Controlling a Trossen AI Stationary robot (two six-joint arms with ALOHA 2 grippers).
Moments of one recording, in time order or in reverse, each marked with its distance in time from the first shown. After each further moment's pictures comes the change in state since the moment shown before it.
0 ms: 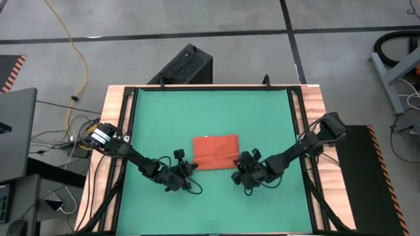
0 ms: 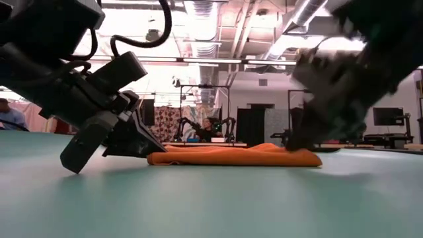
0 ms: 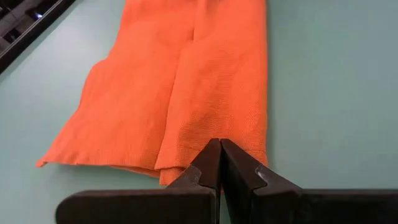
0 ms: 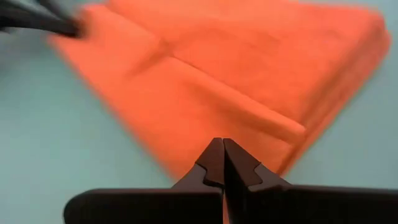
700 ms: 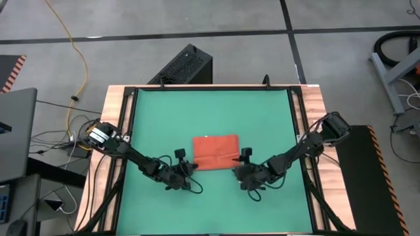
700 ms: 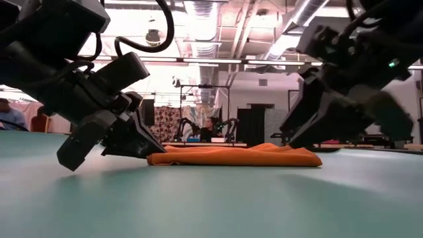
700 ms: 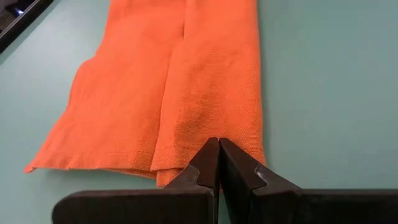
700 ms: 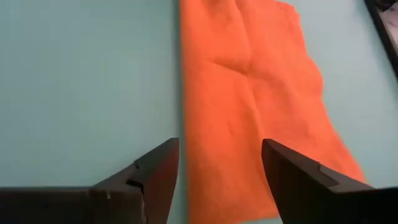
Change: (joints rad) left arm 0.001 -0.004 0.001 -0.089 0.095 -0.012; right arm 0.046 -0.036 0.003 0.044 -0.035 -0.938
